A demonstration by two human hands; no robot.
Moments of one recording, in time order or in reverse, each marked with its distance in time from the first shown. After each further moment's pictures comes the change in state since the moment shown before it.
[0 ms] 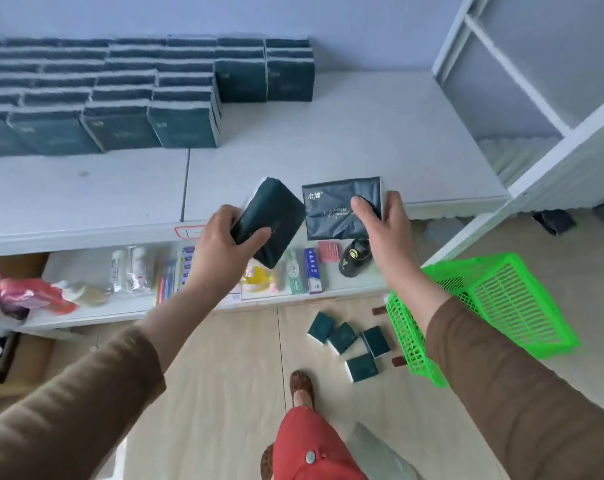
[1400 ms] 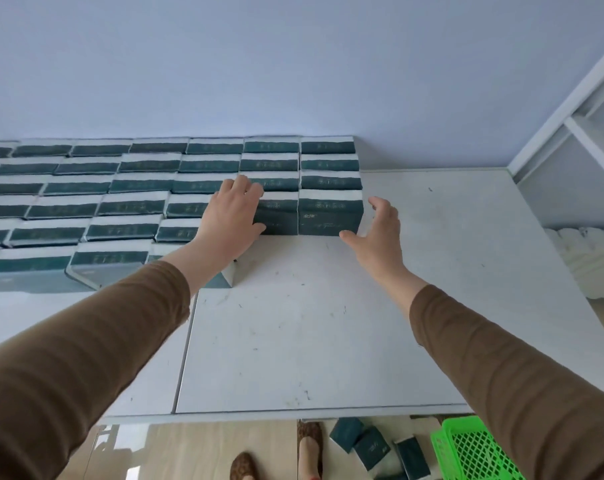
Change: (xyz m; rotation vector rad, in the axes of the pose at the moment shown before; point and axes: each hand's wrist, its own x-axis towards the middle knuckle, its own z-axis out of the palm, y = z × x) left_hand 0.375 0.029 -0.023 0.883 -0.030 0.334; right_hand 0.327 -0.008 0.146 -0.359 -0.104 -0.122
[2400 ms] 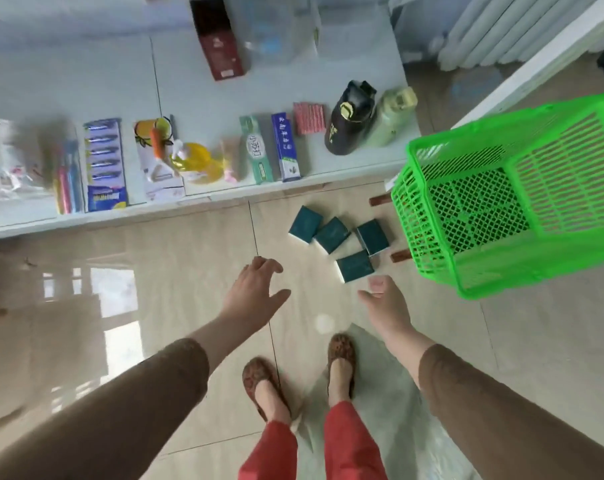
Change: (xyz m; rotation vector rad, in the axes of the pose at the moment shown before) left_hand -0.504 0.212 0.365 -0.525 -0.676 -0.106; right_hand -0.546 0.382 0.043 -0.013 -0.293 0.873
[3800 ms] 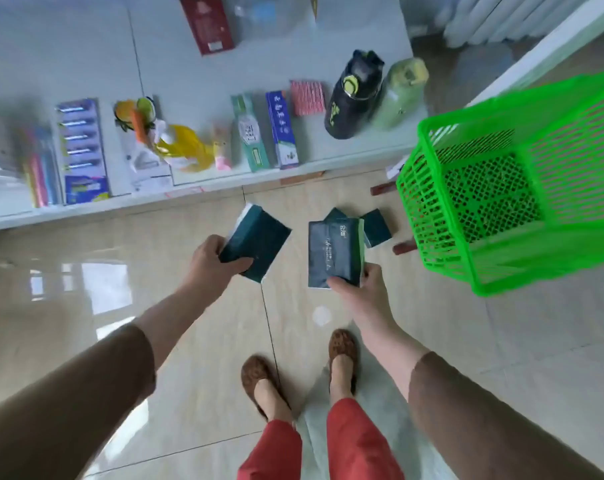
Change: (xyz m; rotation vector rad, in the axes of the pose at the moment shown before) left_hand 0.035 -0.060 -0.028 -0.532 0.121 -0.373; right_hand -0.006 -0.024 0.043 0.452 -0.004 -0.013
